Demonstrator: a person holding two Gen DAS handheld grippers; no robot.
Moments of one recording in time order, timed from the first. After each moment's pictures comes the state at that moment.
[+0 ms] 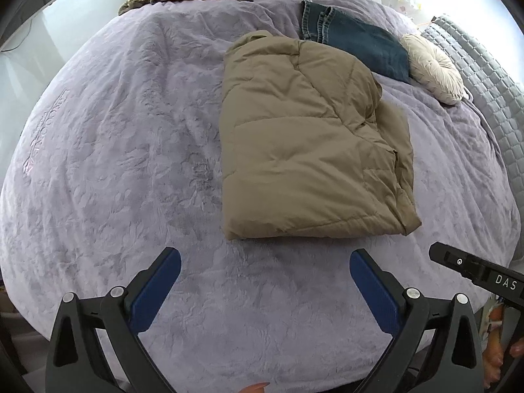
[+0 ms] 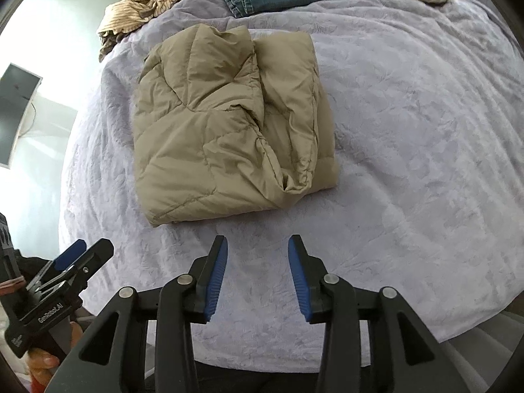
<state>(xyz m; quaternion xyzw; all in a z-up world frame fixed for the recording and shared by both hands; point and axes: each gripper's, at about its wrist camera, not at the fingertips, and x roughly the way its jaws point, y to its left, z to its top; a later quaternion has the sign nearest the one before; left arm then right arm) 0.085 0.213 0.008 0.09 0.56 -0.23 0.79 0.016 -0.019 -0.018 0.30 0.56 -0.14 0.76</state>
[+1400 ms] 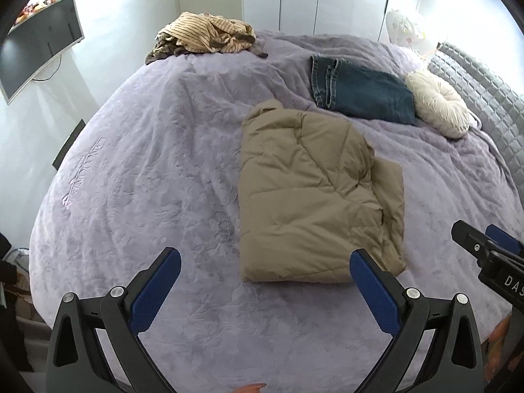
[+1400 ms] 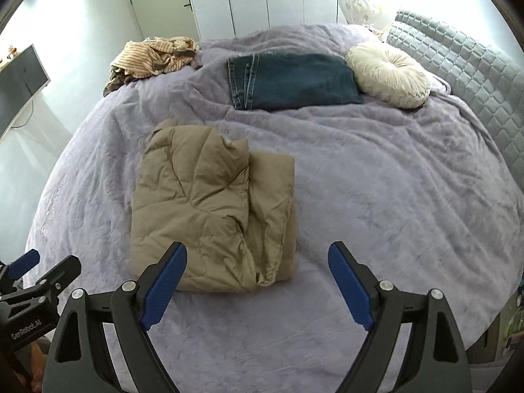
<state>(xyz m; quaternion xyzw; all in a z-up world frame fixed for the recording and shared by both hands) 0.064 0.202 0.089 0.09 0.46 -0.19 0.86 0.018 -0.016 0.076 0.15 0.44 -0.22 0.85</state>
